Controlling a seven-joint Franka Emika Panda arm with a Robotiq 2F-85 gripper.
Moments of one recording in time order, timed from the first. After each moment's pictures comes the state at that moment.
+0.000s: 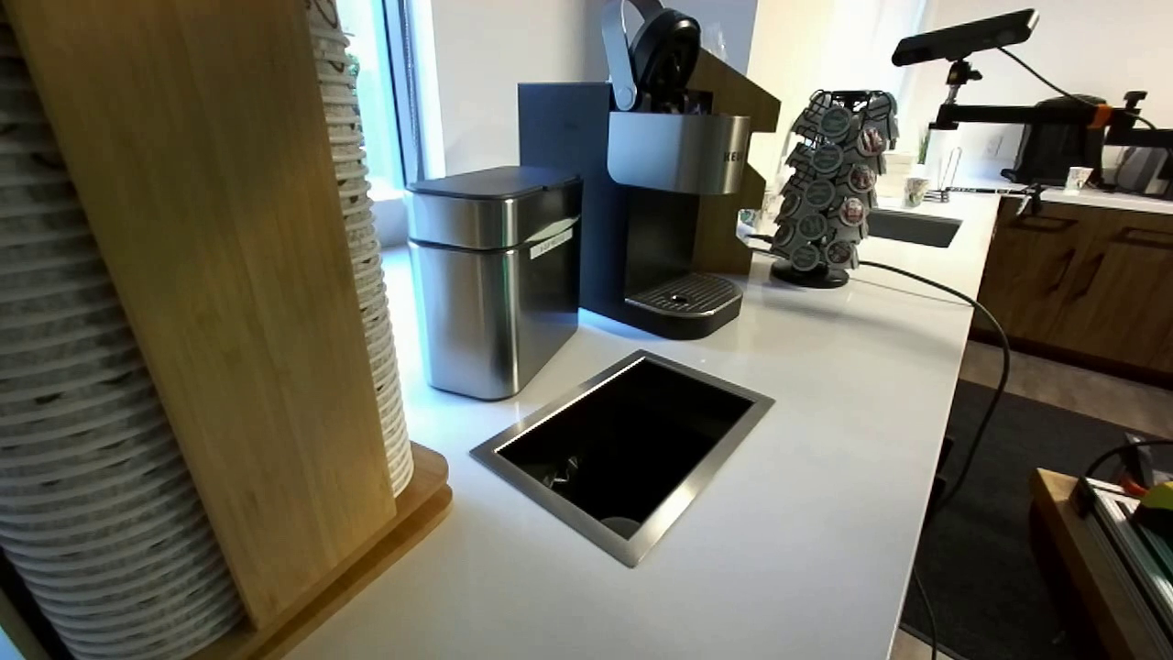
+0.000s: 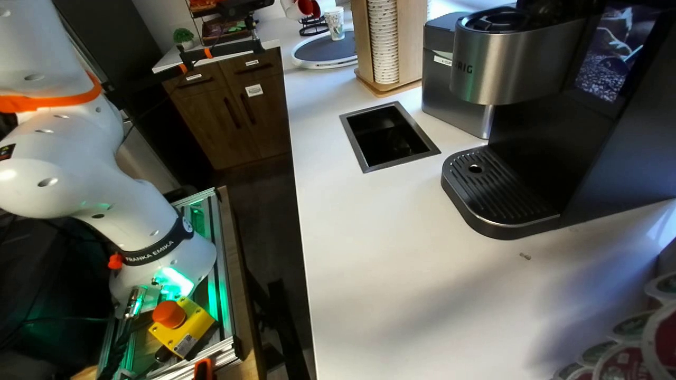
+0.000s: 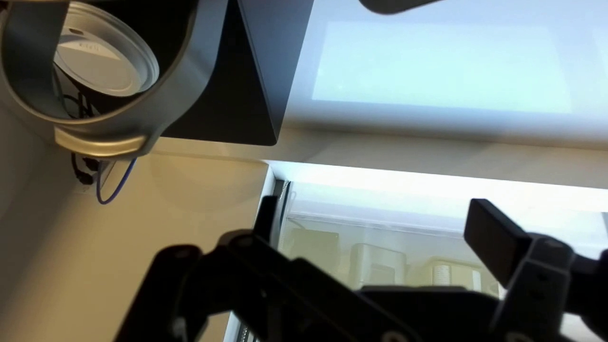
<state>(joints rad) -0.05 0.27 0.06 -1.21 -0.44 2.10 0.37</state>
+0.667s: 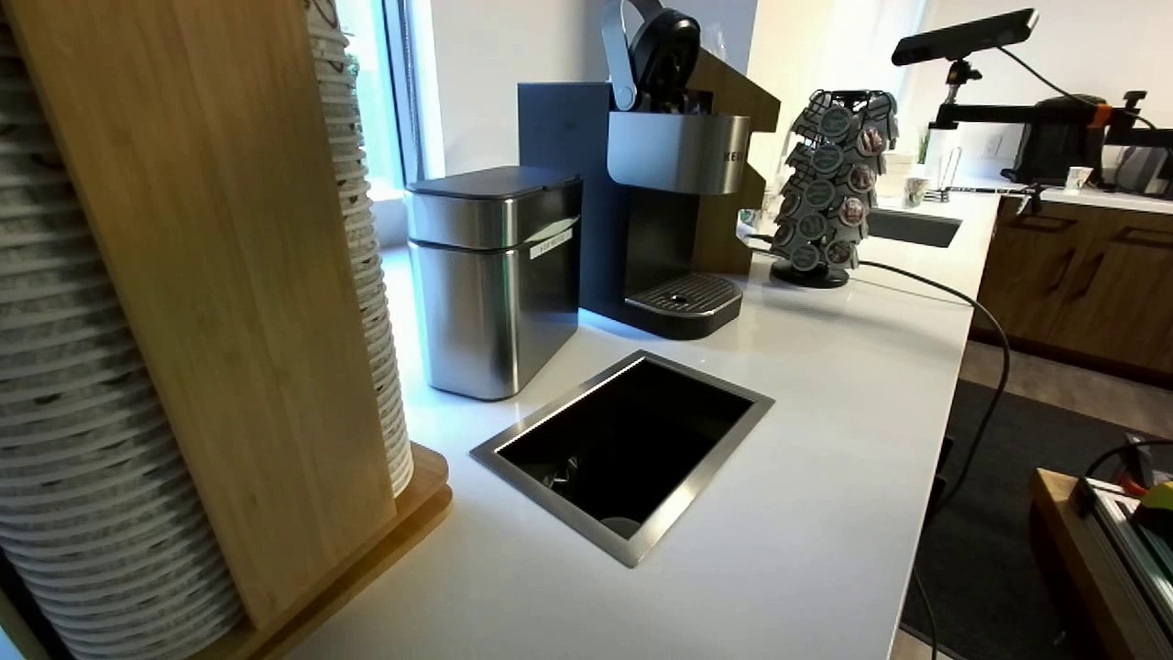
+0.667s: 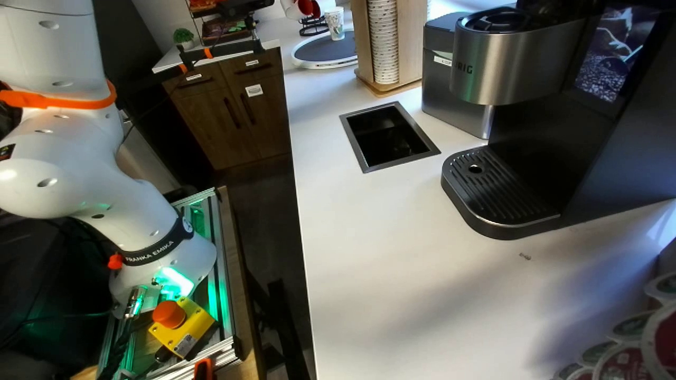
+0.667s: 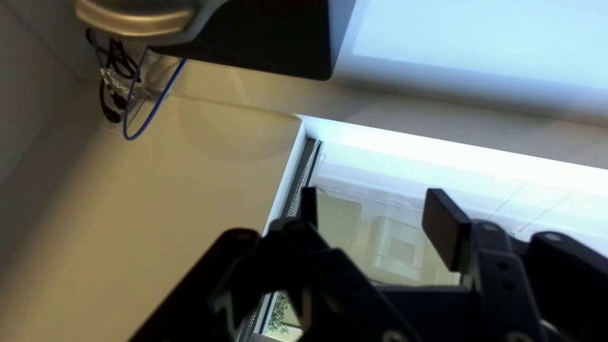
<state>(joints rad) -0.05 0.47 0.01 -0.93 -0.50 2.10 0.26</state>
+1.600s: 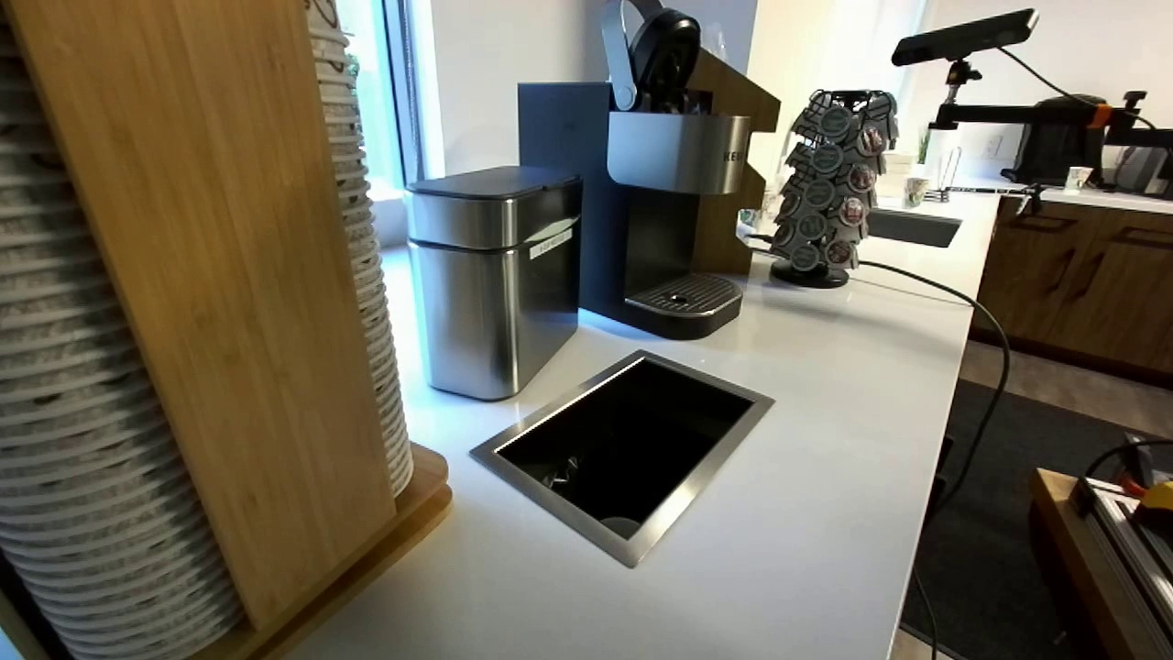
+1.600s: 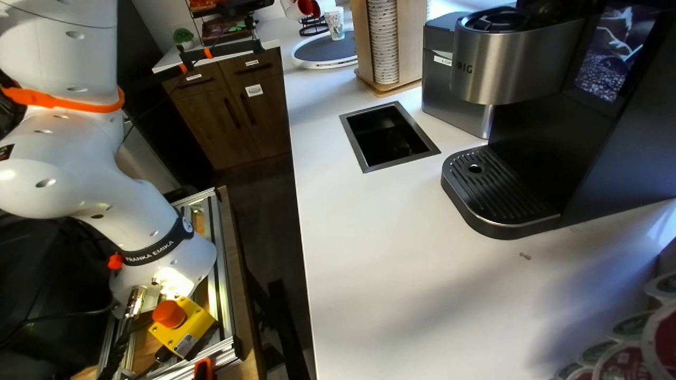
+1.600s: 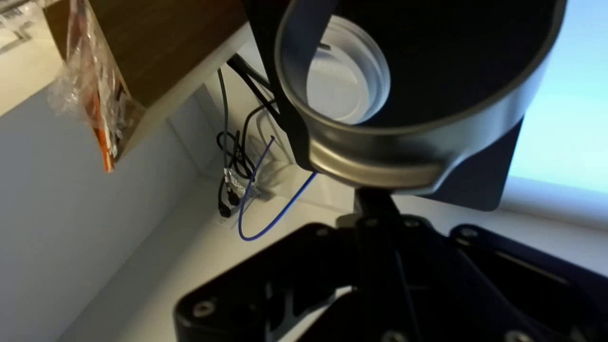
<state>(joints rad) -0.06 0.58 -0.11 -0.73 -0.54 1.76 0.18</state>
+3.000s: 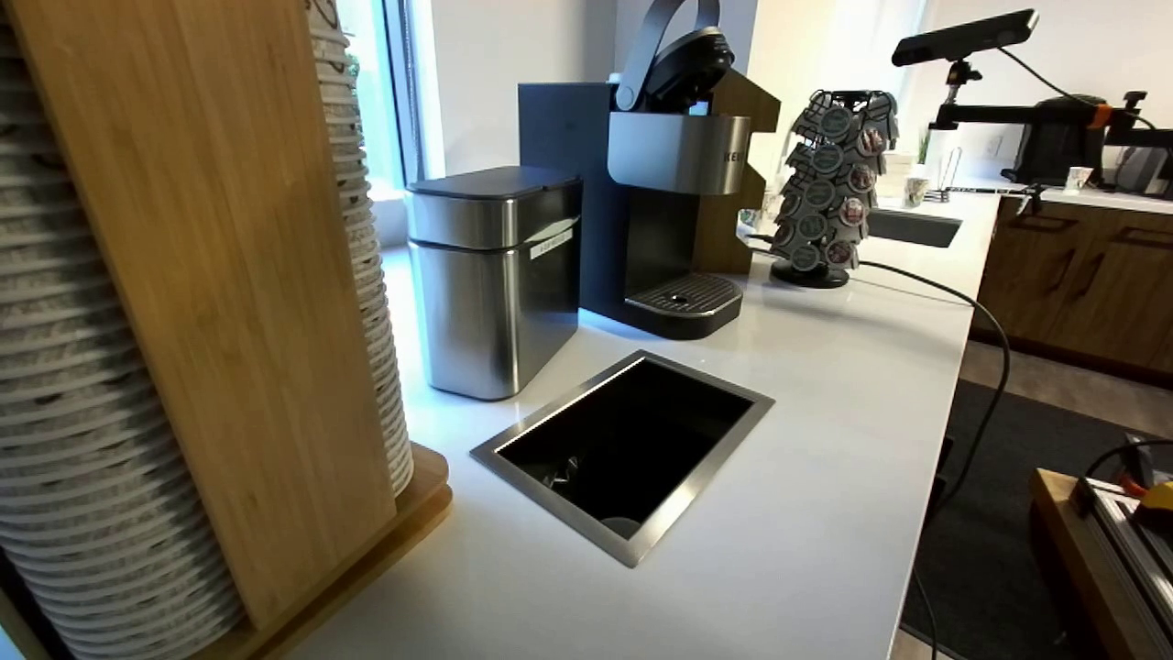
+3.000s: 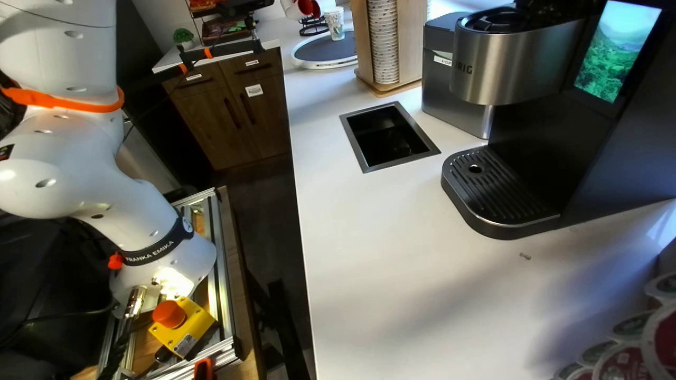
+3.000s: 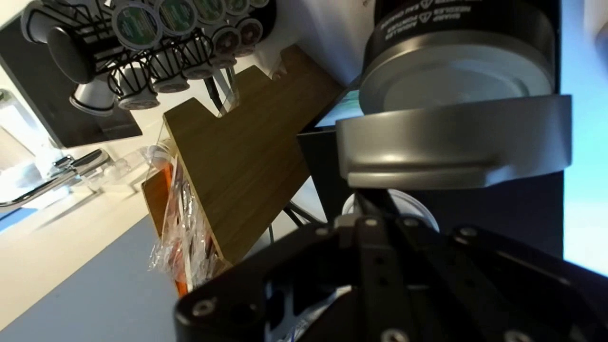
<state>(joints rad) -0.07 0.58 -0.12 -0.60 -0.52 1.32 0.21</state>
